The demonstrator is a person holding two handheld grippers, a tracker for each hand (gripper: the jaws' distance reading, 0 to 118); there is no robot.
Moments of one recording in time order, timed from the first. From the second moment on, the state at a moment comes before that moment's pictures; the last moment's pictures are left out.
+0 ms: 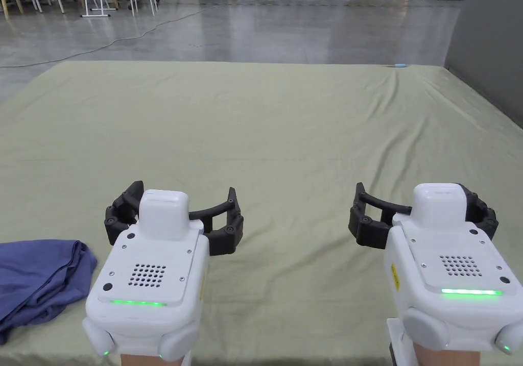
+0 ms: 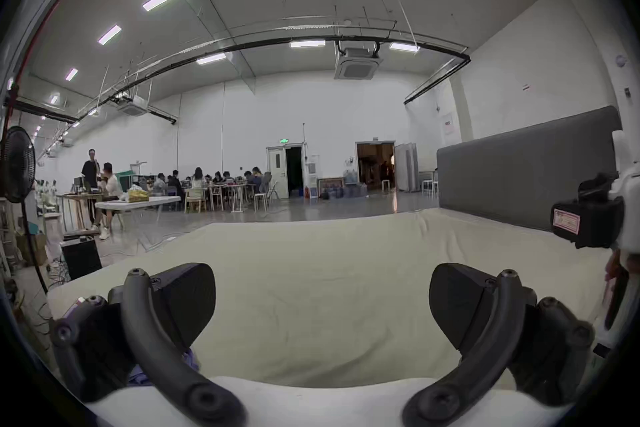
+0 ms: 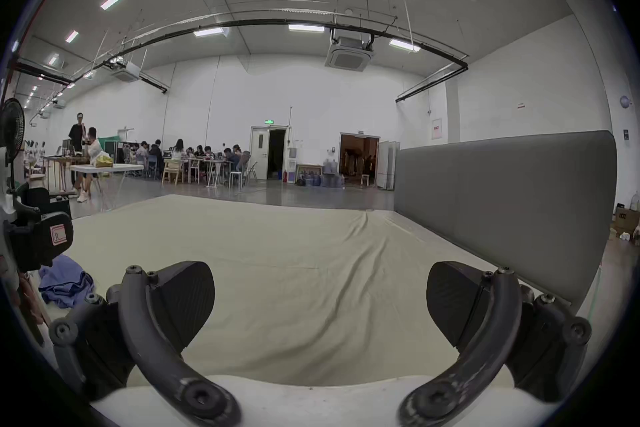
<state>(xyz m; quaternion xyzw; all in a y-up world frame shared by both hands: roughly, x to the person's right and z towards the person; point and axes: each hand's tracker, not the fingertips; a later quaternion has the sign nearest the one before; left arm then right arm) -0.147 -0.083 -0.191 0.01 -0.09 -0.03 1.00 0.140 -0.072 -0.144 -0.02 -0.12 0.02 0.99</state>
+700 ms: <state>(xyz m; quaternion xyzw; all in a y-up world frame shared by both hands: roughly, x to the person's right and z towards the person) -0.152 -0.078 -0.183 0.00 -0.10 0.00 1.00 0.135 -0.070 -0.139 0.01 -0.11 0.03 0.99</state>
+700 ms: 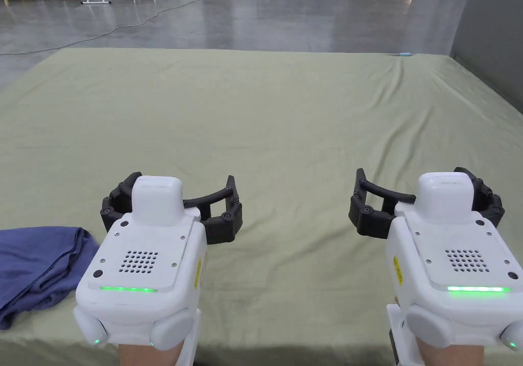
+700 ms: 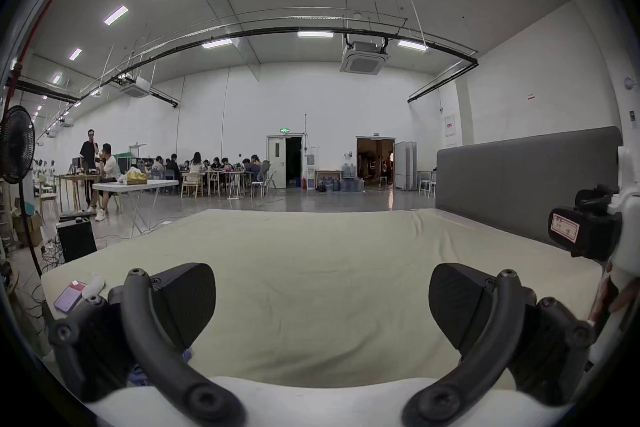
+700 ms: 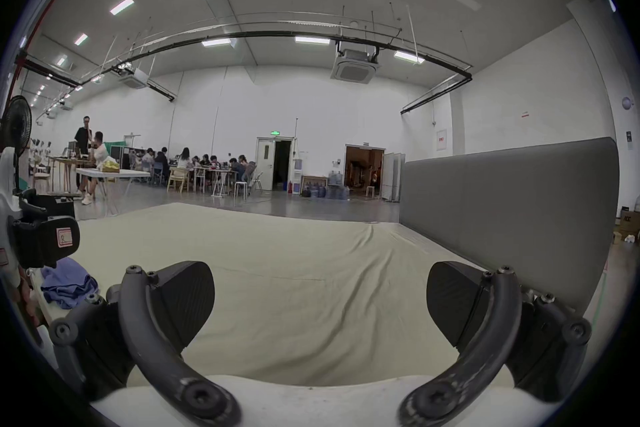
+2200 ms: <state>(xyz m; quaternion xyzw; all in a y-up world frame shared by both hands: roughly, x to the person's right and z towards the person) -0.150 -0.083 -0.189 -0.02 -0.10 0.00 0.99 0.134 -0.076 -0.149 0.00 -0.11 0.03 0.99</state>
